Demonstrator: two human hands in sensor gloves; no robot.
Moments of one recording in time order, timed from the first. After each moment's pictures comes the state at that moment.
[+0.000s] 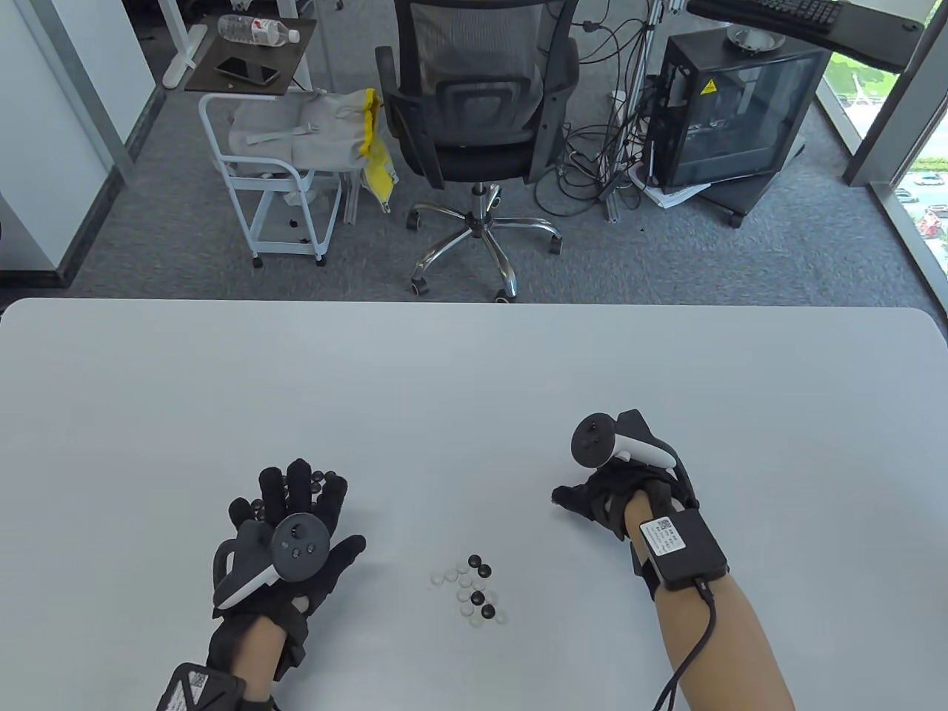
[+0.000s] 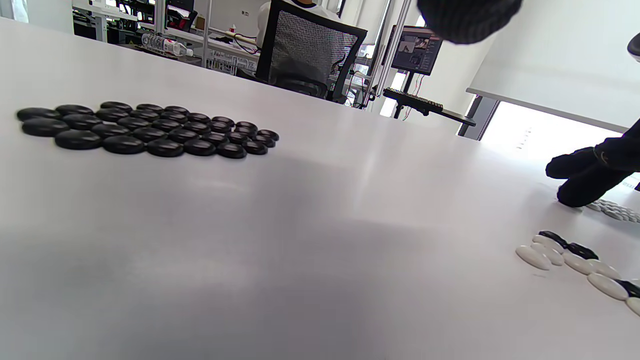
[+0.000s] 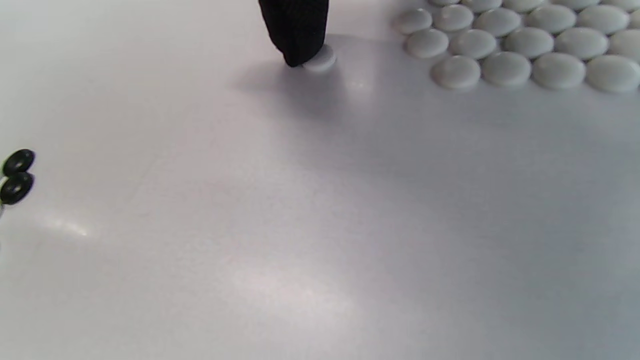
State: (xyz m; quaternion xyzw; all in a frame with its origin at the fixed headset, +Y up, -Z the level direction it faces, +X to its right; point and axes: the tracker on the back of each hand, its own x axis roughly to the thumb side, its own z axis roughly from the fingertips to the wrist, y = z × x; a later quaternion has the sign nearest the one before) left_hand -0.245 -0.744 -0.279 -0.10 -0.11 0.10 0.98; right_hand 0.168 -0.757 -0.400 0.12 0.36 0.92 0.07
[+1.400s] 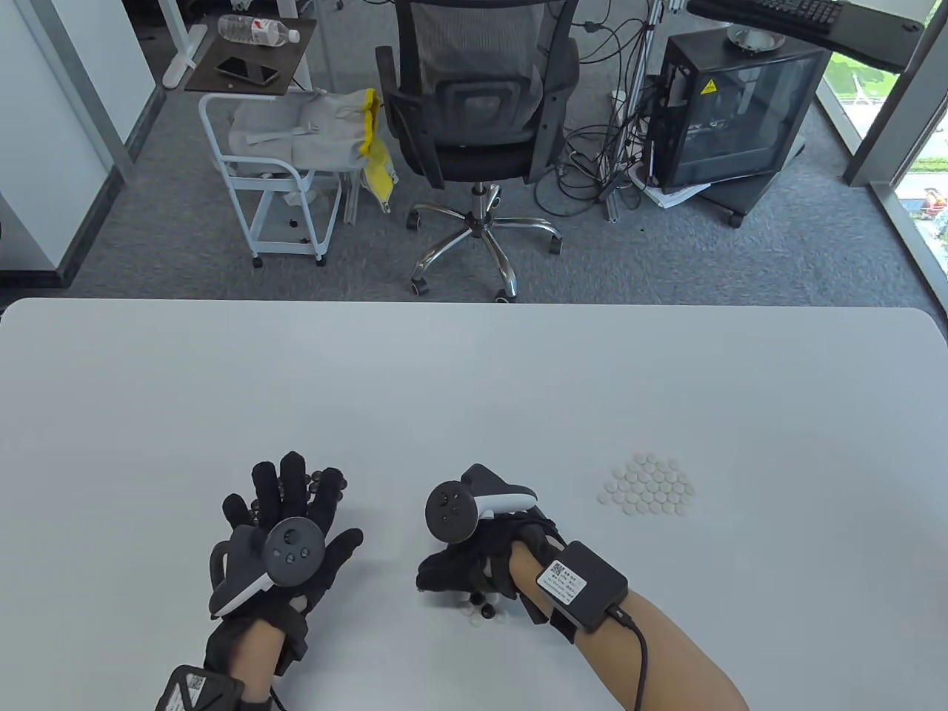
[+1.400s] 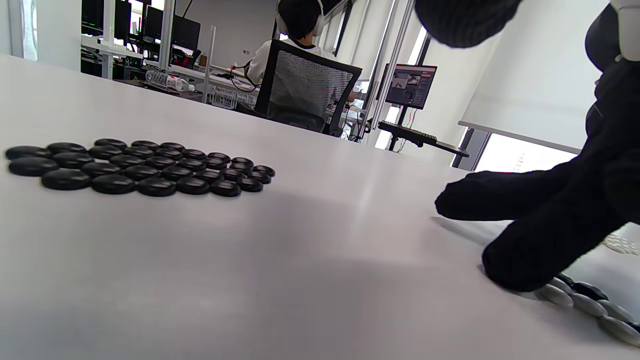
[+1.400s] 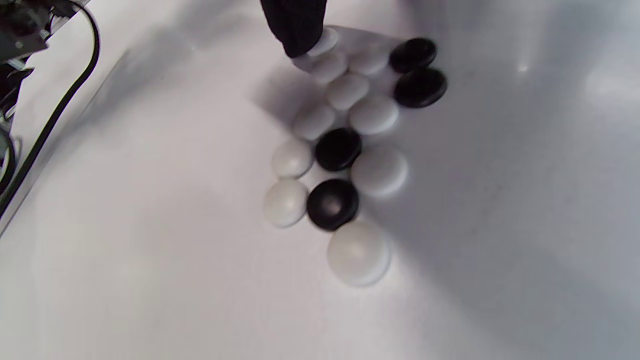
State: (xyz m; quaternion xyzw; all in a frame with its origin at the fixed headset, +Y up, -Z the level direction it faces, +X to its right) left_hand -0.246 -0.737 -0.276 -0.05 -0.11 0.11 0.99; right_hand -0.006 -0.772 -0.348 0.38 0.37 0.84 0.08
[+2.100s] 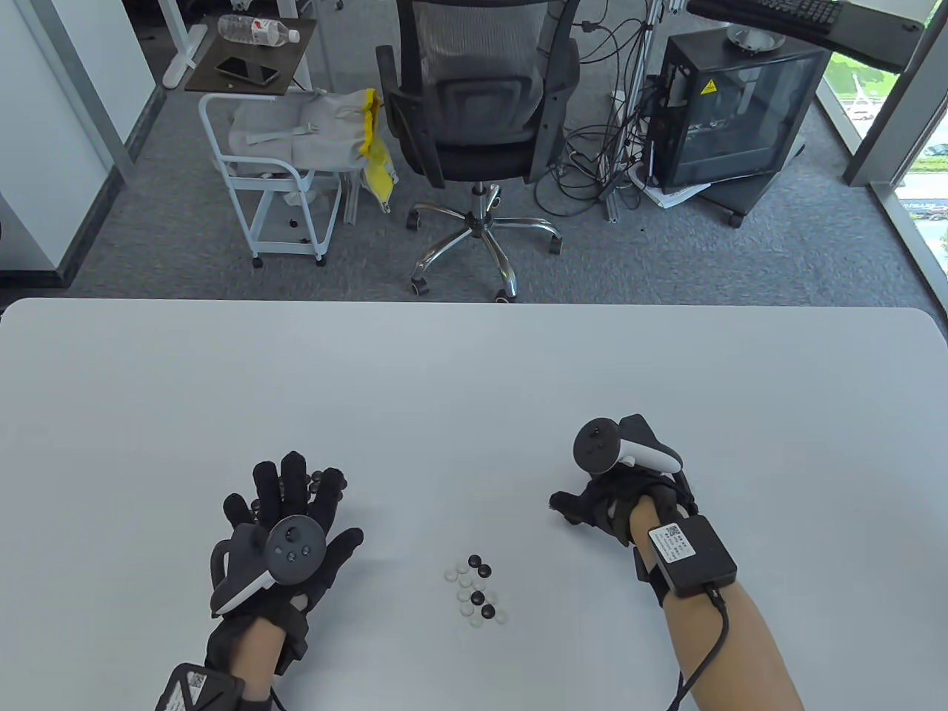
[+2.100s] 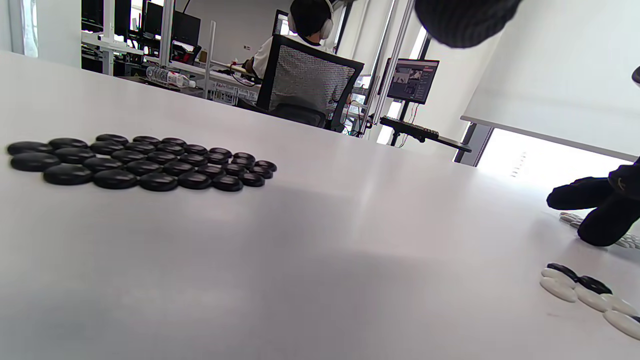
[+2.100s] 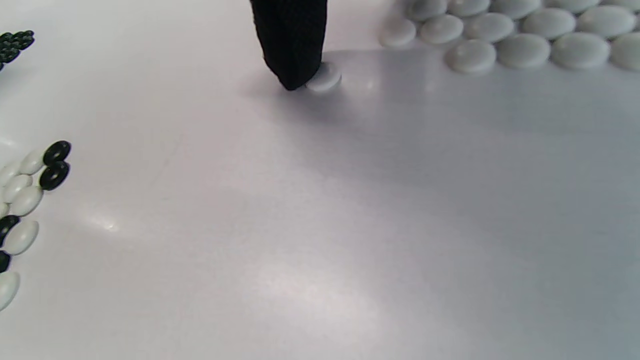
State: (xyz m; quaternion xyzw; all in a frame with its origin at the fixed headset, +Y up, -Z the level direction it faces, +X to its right) left_hand -0.246 -0.738 -0.277 -0.05 -0.11 0.11 0.99; right_hand 0.175 -0.759 -0.393 0.15 0.36 0.92 0.10
